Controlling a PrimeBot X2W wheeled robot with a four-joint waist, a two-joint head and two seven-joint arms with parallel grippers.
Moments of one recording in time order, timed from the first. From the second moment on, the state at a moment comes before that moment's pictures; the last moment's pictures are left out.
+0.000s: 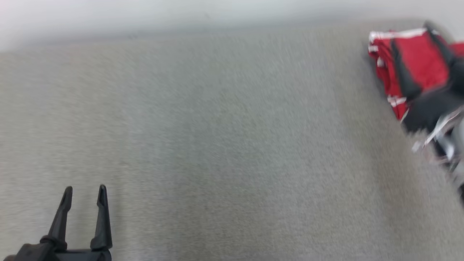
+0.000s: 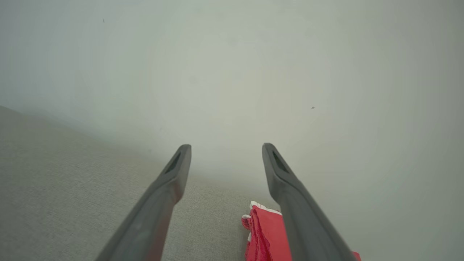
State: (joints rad) left arm 0.02 0.10 0.11 -0.04 -0.16 -0.12 -0.26; right arm -0.88 -0.56 0.48 0.62 0.38 0.13 -0.26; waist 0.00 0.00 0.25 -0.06
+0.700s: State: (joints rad) left arm 0.04 0.09 0.09 0.09 -0.16 -0.12 -0.26; right arm -0.02 -0.21 0.01 0.05 0.20 0.13 -0.22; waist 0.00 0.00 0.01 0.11
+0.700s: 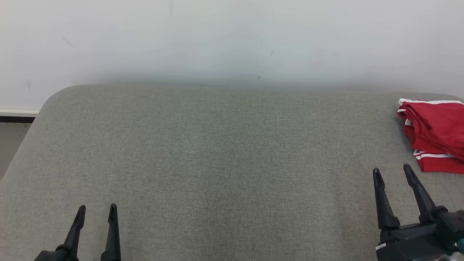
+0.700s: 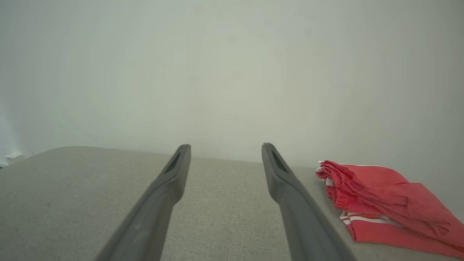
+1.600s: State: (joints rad) left arm 0.05 0.08 0.08 0.11 -0.15 -0.13 -0.26; right arm 0.01 -0.14 0.03 0.13 0.19 0.13 -0.26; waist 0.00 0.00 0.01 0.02
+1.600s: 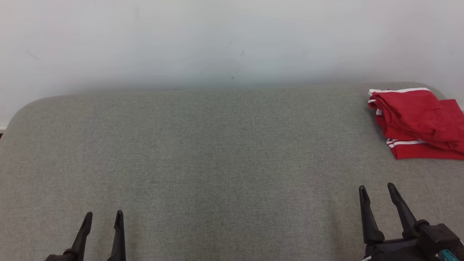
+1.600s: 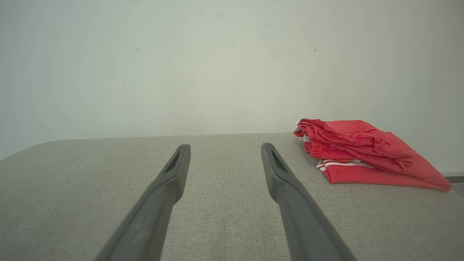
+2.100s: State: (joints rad) left arm 0.06 0.07 0.08 0.18 -0.27 -0.13 -0.23; right arm 0.03 -0.13 0.03 0.19 0.32 0.13 -0.23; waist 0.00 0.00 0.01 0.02
